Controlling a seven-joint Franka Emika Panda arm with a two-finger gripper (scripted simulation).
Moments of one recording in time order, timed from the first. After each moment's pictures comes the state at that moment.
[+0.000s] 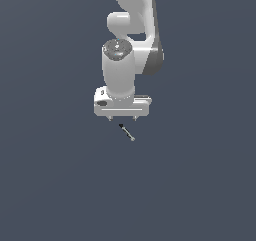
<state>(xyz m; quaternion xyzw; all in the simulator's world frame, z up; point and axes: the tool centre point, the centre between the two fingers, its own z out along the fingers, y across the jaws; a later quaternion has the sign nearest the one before) -0.010 -0.021 0.178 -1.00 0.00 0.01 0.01</state>
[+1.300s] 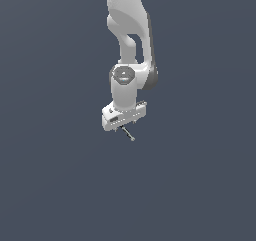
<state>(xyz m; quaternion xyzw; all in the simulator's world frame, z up) -0.034 -0.014 0.089 -0.97 -0.23 0.00 0.00</state>
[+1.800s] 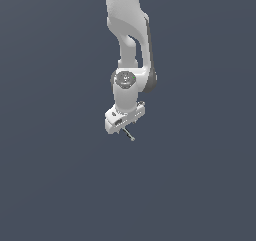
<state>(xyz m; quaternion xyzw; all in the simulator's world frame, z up) -0.044 -0.009 0.063 -0.95 -0.30 0.00 0.00</state>
